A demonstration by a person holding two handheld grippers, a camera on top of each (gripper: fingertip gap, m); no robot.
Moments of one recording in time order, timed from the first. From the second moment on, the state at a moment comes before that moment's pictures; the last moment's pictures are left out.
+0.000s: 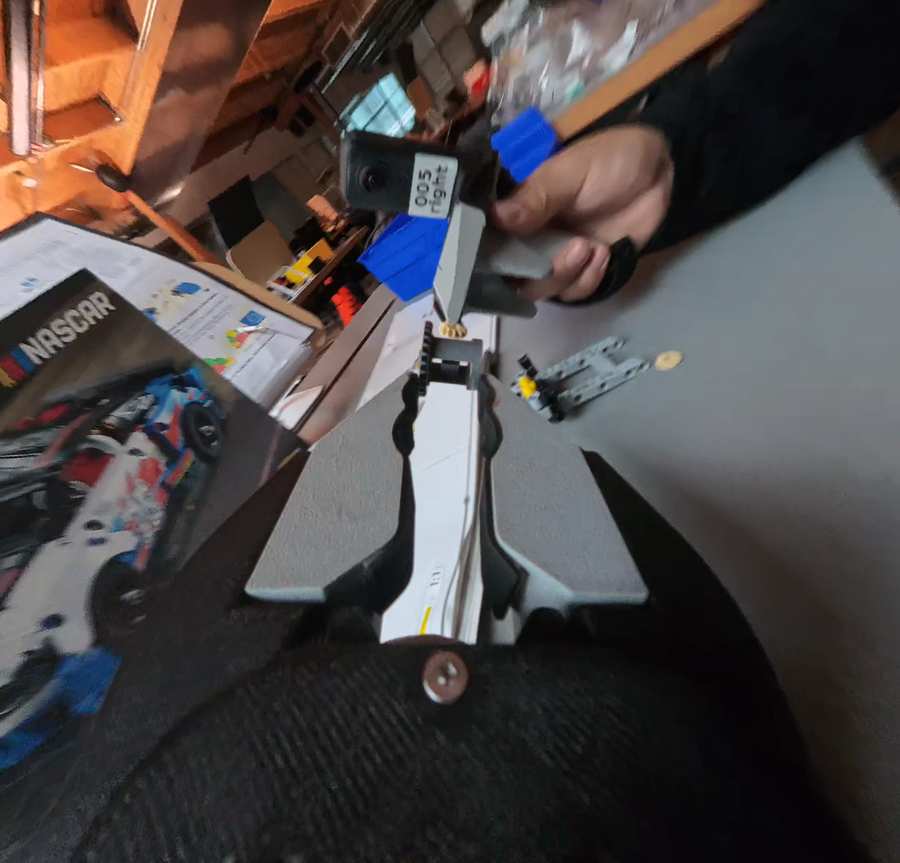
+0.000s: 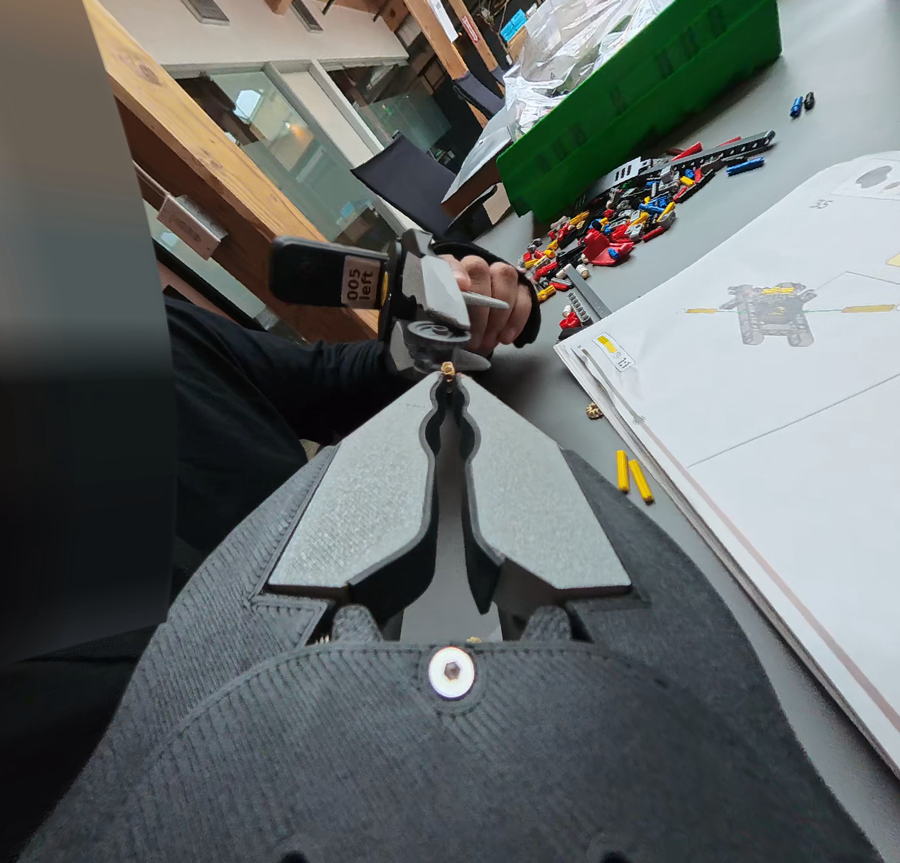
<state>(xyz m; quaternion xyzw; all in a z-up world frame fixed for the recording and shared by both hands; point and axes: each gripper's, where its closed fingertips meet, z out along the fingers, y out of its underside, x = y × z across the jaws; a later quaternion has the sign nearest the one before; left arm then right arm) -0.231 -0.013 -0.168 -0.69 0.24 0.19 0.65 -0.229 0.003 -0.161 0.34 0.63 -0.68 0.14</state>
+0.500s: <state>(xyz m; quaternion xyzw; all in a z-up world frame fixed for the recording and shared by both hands) -0.210 -0.025 -0.140 -0.65 0.09 -0.29 0.70 -0.208 -0.006 -0.130 0.21 0.70 -0.67 -0.07</state>
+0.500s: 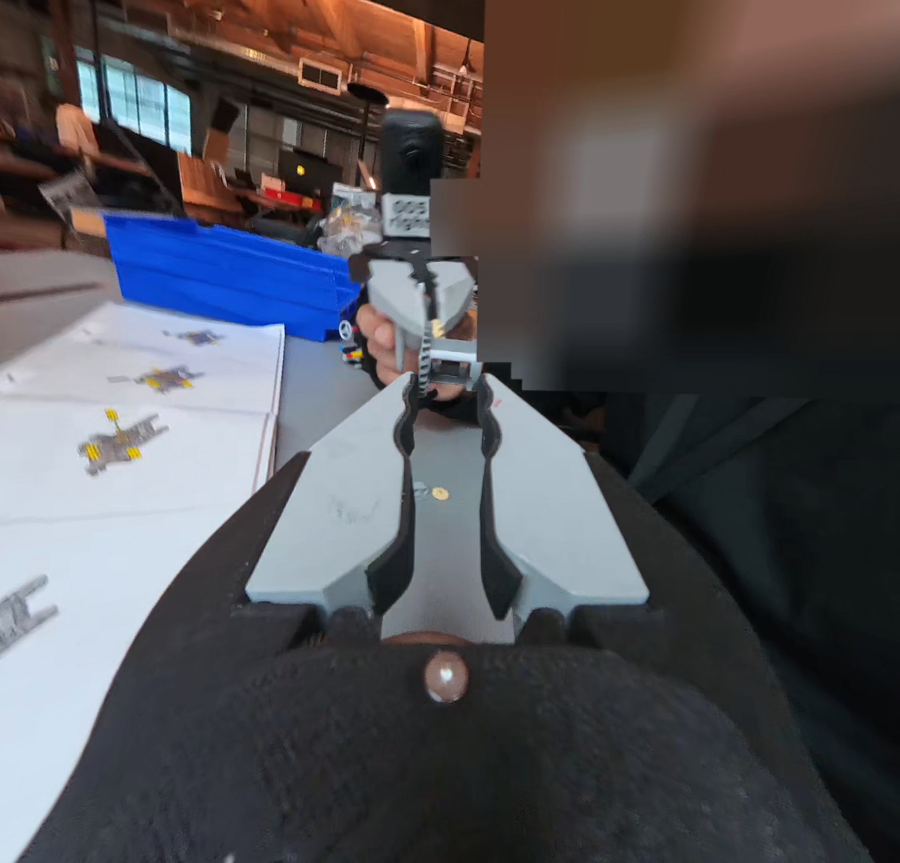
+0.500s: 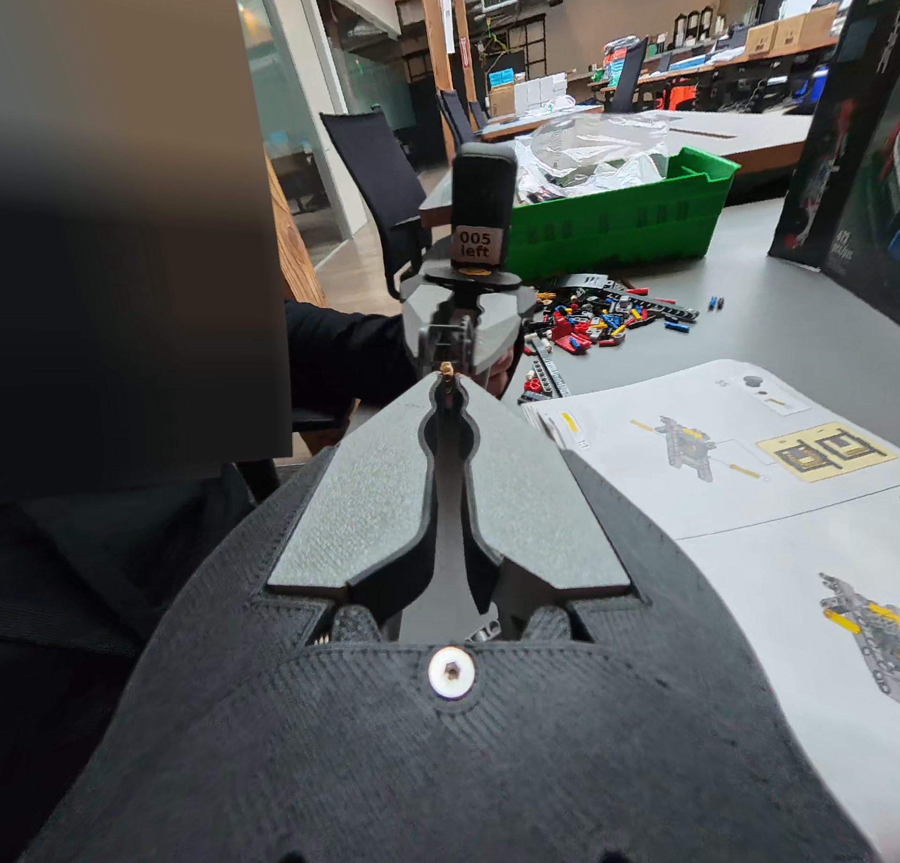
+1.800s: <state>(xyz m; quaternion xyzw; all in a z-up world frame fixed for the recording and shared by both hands) -0.169 -0.039 -0.175 -0.68 0.06 -0.56 0.46 -0.185 -0.037 -0.167 -0.07 0.80 -0.44 -0.40</state>
